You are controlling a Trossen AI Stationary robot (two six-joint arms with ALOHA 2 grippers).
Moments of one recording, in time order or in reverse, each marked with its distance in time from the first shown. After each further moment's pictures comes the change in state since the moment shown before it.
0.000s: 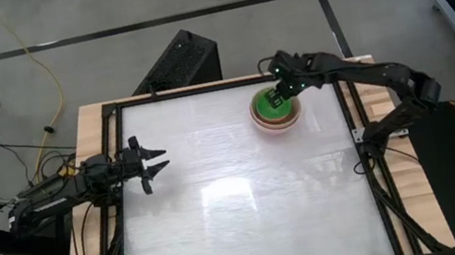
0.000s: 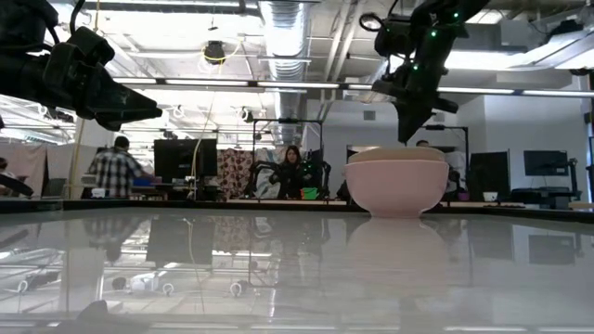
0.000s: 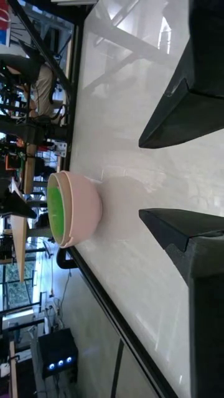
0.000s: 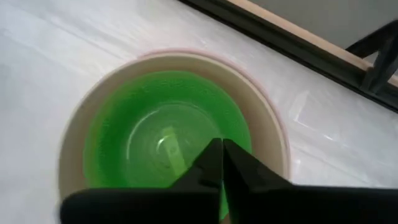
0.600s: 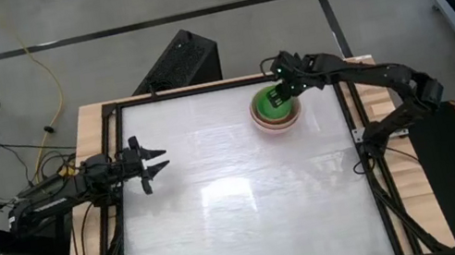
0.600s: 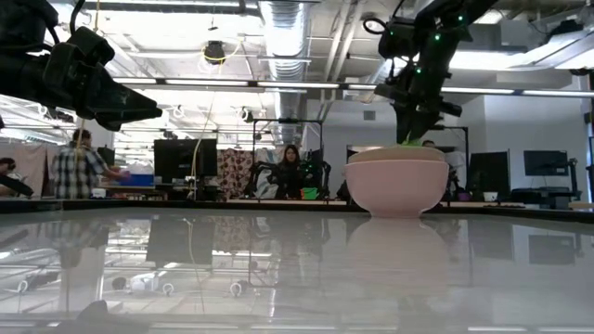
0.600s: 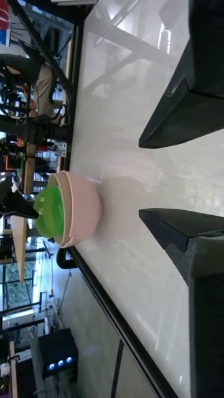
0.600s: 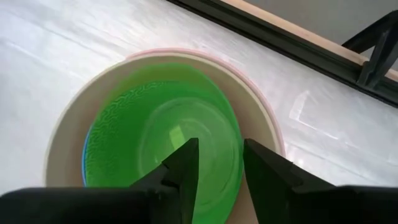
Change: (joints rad) left arm 0.000 0.000 0.000 0.000 0.000 0.000; right arm -0.019 -0.019 -0.043 0.034 0.004 0.014
